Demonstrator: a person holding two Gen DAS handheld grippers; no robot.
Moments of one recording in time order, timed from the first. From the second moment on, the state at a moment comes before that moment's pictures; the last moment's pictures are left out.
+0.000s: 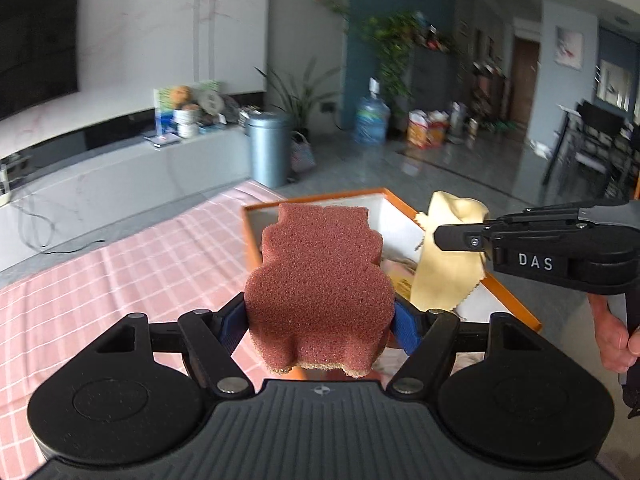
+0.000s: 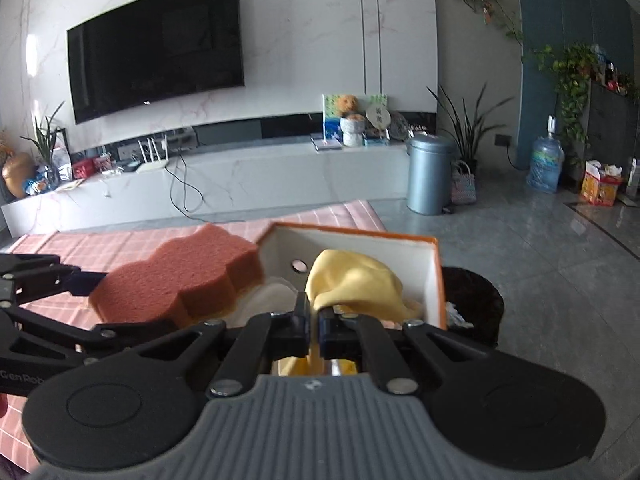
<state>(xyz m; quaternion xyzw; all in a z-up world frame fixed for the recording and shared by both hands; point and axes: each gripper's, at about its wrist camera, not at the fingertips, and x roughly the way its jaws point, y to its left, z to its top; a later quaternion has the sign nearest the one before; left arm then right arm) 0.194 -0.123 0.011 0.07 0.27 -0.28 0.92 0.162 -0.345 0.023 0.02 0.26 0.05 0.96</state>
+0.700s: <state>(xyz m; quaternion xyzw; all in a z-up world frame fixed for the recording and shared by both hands) 0.253 -0.207 -0.040 0.25 0.32 -0.24 0.88 0.228 -0.371 -0.013 -0.01 0.31 0.07 0.95</state>
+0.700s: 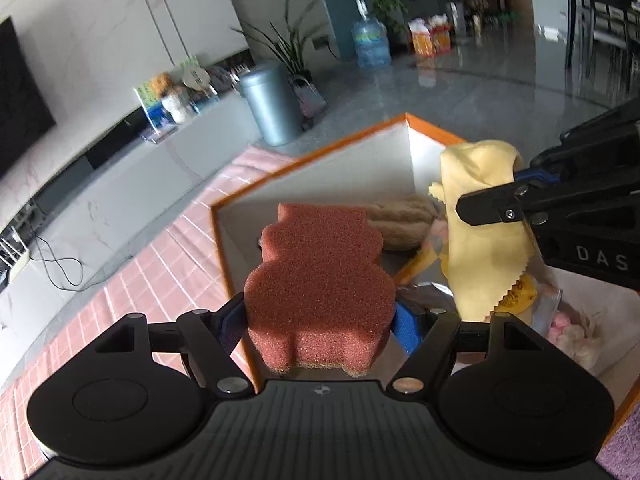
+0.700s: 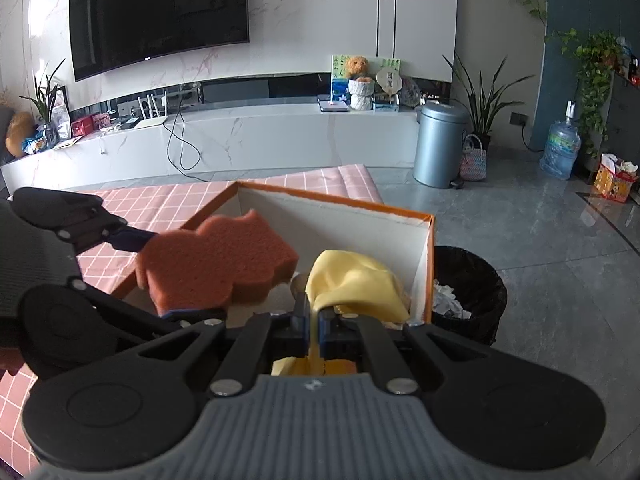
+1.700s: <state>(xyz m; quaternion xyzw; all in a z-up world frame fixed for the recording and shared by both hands) 0.215 -0.136 0.000 0.08 0.33 -0.25 0.91 0.201 -0.340 -0.019 0.03 0.40 0.14 0.91</state>
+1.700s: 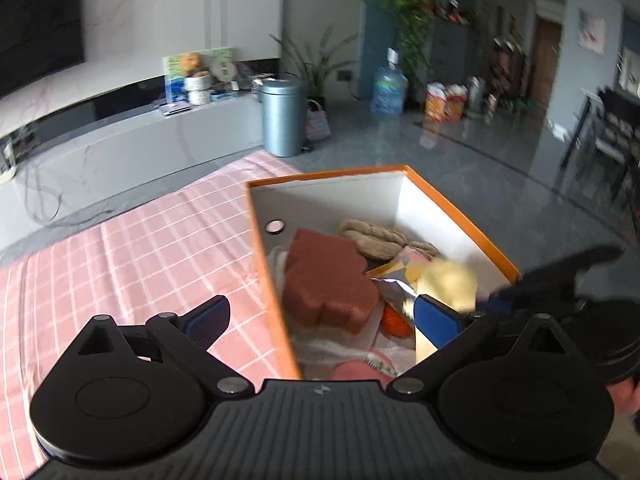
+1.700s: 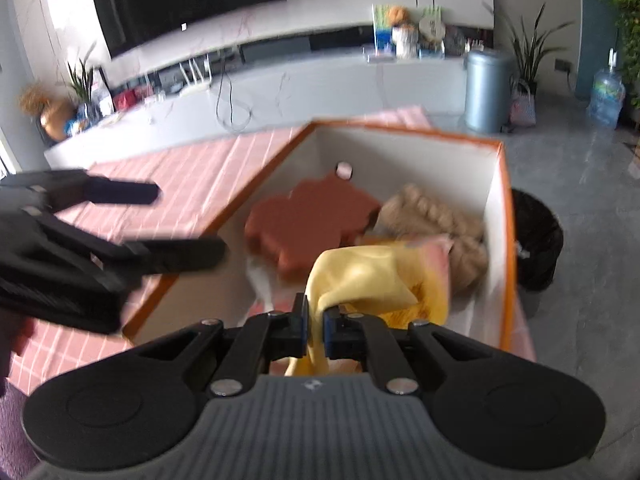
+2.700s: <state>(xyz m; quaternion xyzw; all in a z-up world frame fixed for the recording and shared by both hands) 0.160 -0.058 0.017 -0.15 0.21 -0.23 0.94 0.101 -0.319 0.038 0.04 0.28 0.02 0.96</state>
